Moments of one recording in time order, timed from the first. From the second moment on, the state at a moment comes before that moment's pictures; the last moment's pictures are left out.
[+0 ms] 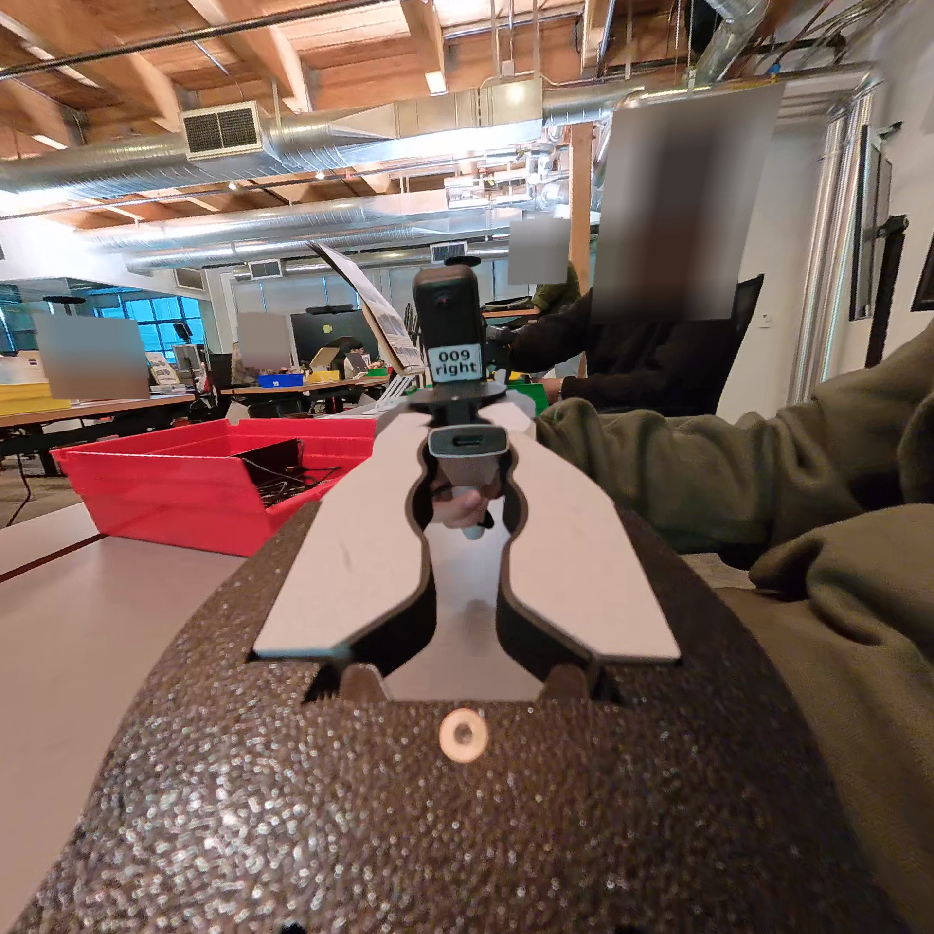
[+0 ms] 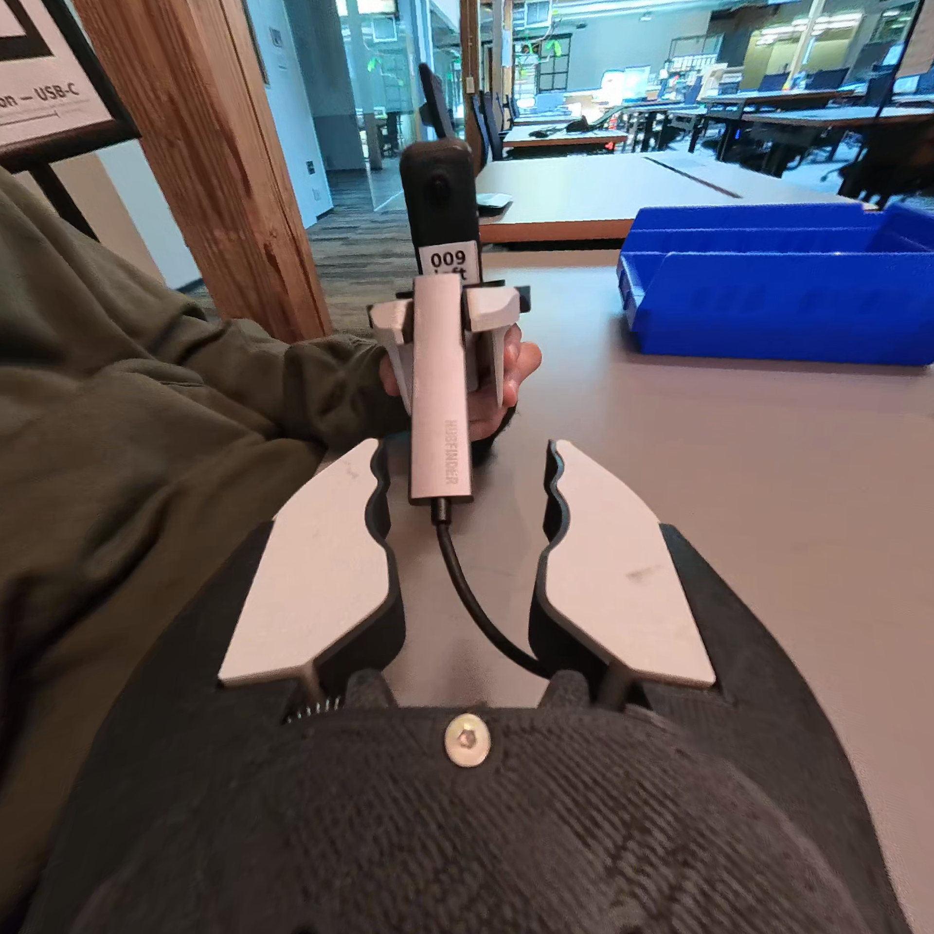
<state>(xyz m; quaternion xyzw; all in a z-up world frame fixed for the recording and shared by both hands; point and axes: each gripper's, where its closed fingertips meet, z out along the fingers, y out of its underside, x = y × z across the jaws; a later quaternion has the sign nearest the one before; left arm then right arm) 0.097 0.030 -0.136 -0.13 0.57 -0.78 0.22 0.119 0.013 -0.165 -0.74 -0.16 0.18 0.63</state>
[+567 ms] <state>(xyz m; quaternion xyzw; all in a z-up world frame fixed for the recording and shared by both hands) 0.098 0.038 -0.128 -0.13 0.54 -0.80 0.22 0.110 0.020 -0.158 -0.70 -0.18 0.17 0.67</state>
